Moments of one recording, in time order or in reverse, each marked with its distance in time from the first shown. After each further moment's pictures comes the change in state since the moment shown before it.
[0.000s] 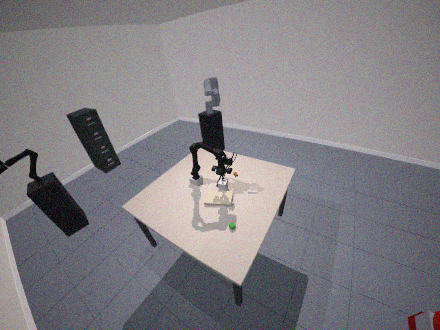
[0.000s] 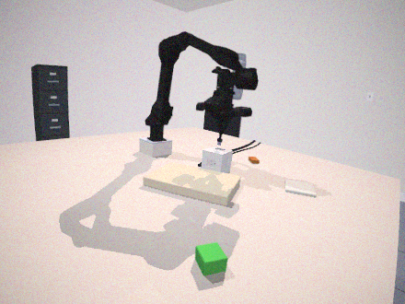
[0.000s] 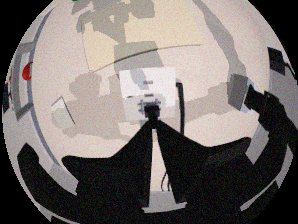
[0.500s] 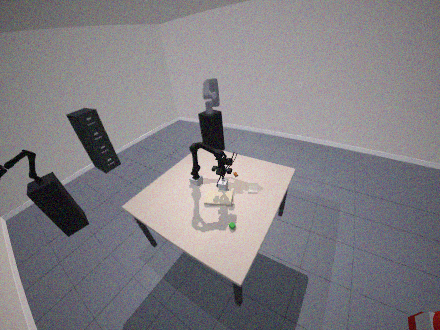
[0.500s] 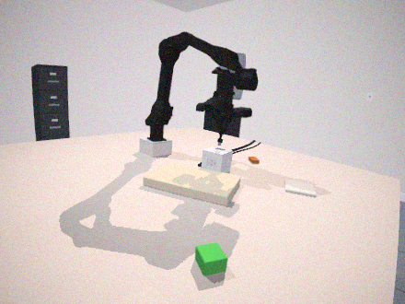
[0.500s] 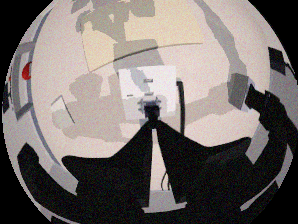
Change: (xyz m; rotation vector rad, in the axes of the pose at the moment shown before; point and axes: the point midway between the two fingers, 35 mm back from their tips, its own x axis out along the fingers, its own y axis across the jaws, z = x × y) arm 0.002 0.000 -0.001 0.000 0.013 0.000
